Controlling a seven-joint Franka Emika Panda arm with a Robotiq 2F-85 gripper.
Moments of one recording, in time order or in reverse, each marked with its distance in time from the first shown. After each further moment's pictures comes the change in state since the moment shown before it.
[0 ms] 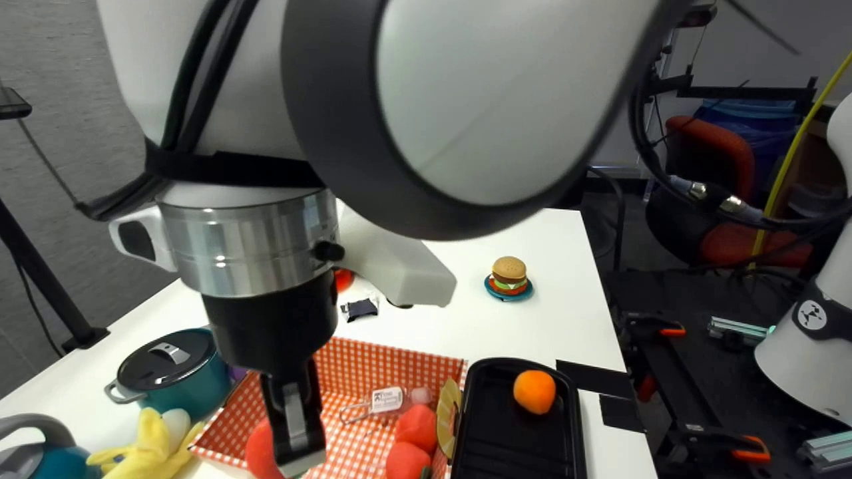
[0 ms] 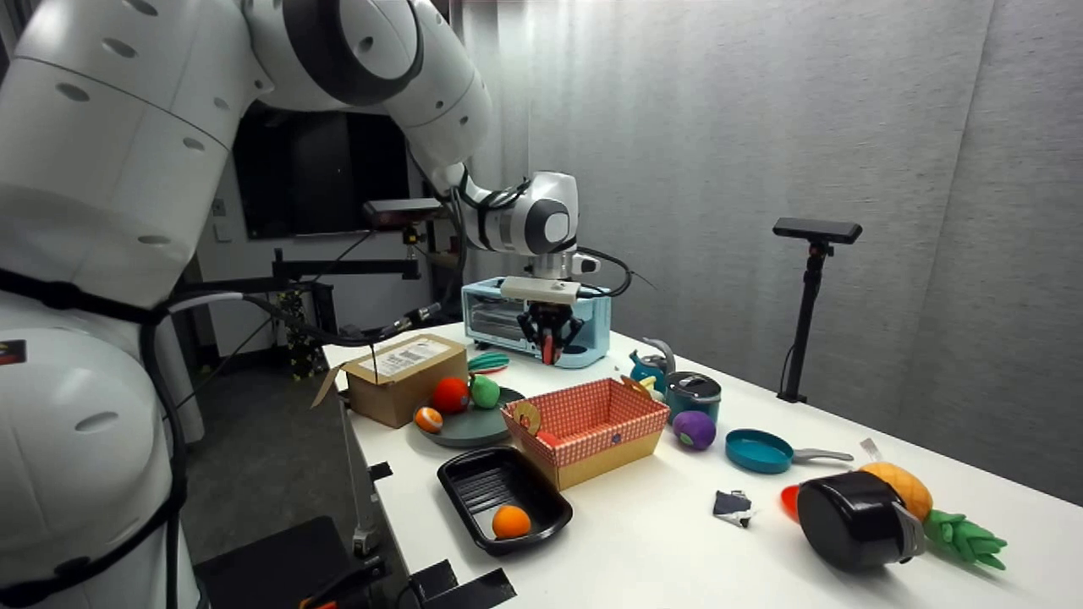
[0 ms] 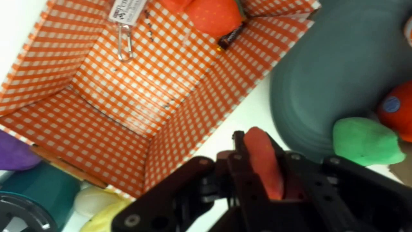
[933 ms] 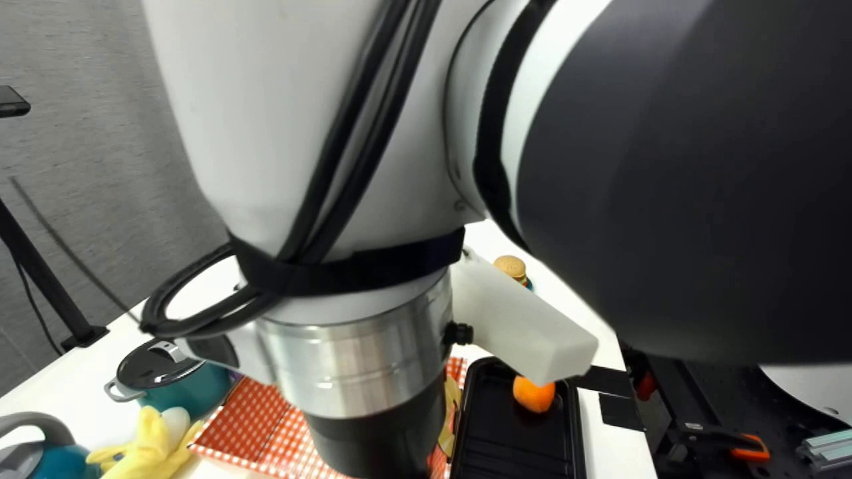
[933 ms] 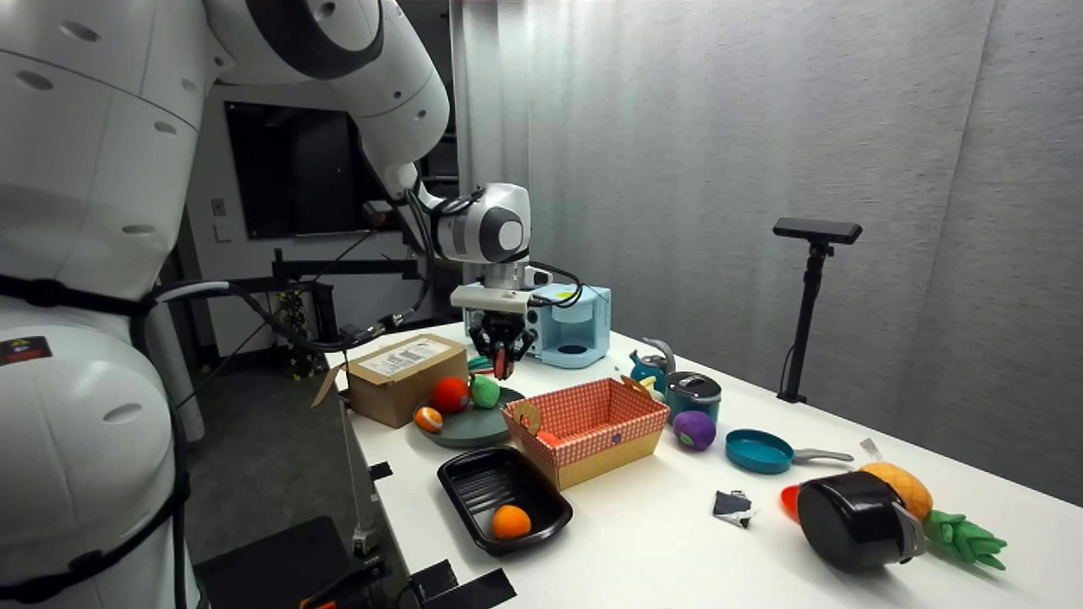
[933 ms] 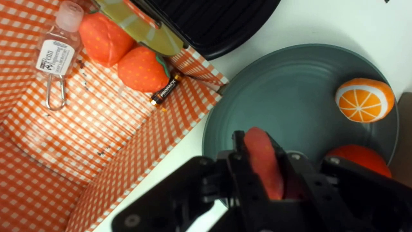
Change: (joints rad) arm 0.077 -0.093 0.022 -0.180 -0.006 0.002 0.041
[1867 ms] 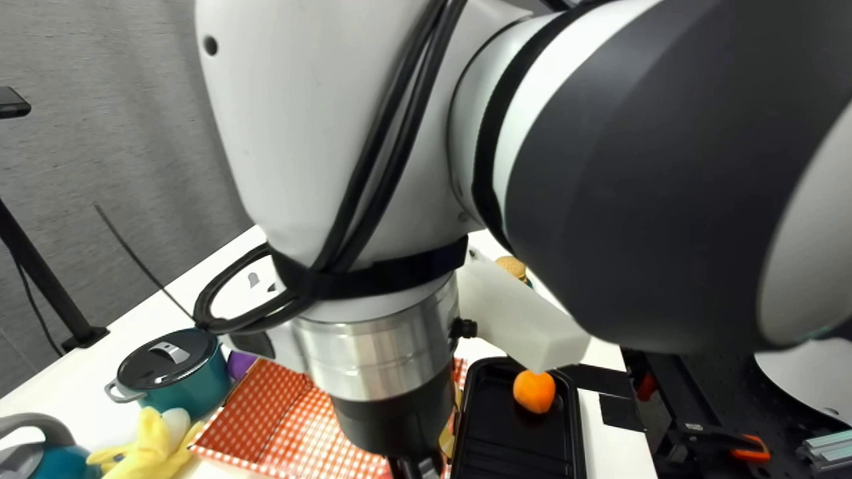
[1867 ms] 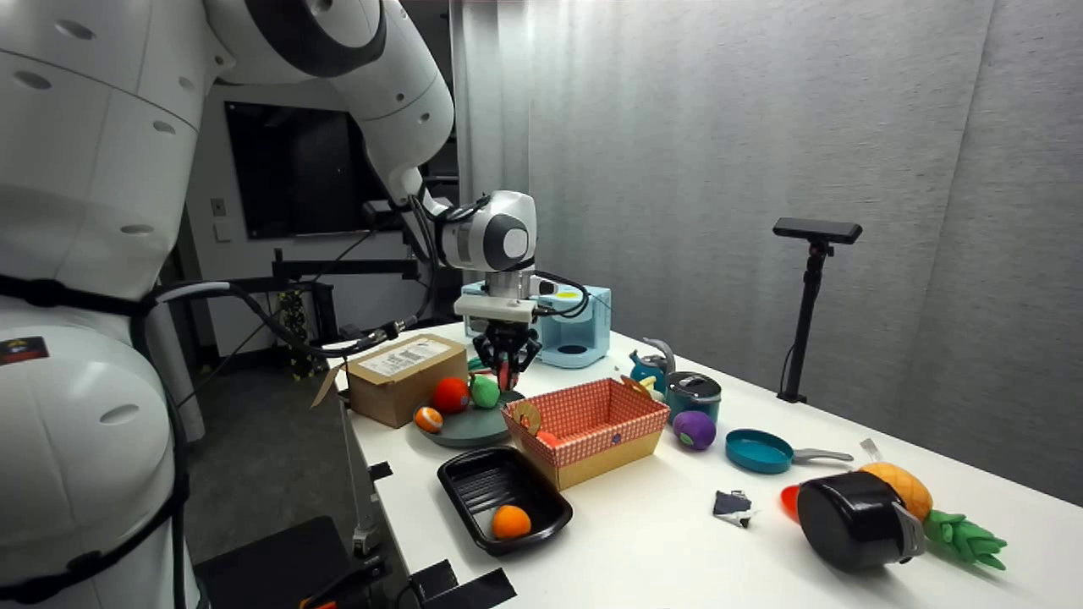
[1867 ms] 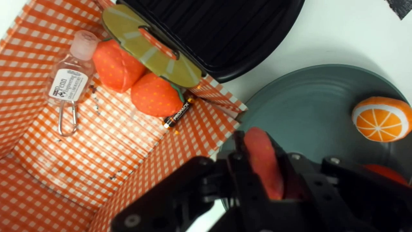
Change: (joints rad) arm -0.009 -0.001 -0.019 -0.033 -0.006 0.000 0.000
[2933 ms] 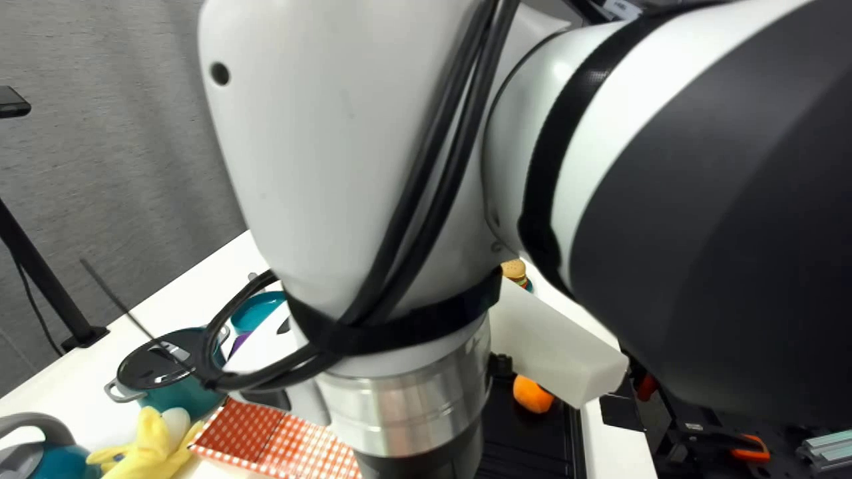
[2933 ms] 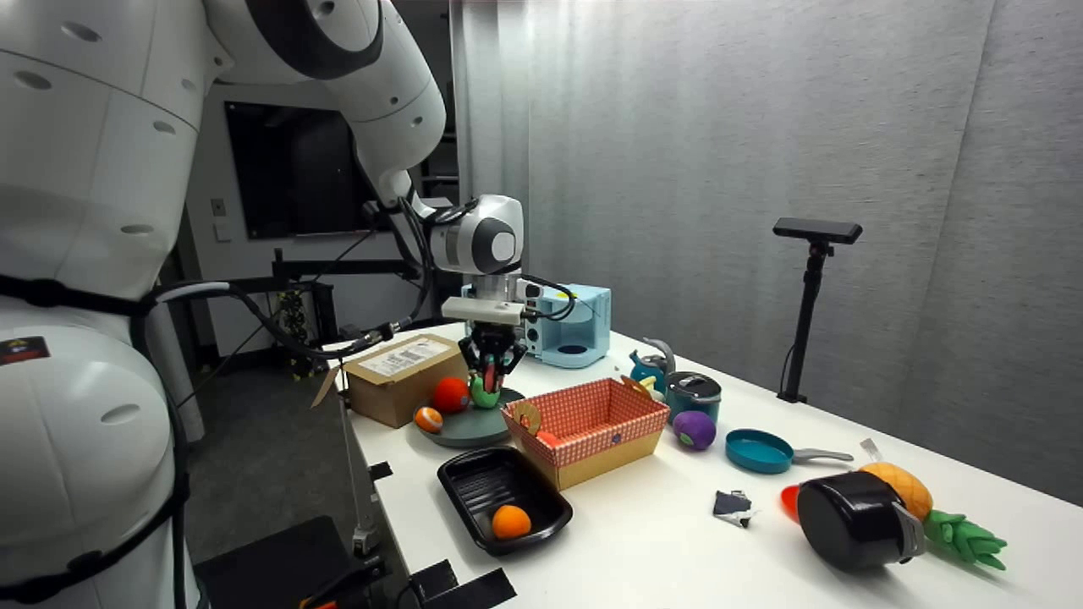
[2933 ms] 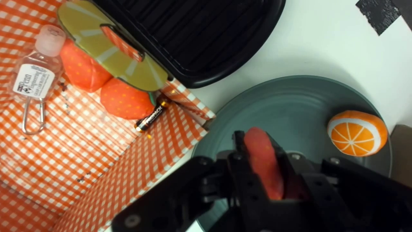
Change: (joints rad) arm 0.003 0.000 0.040 -0.019 0.000 0.000 -0.019
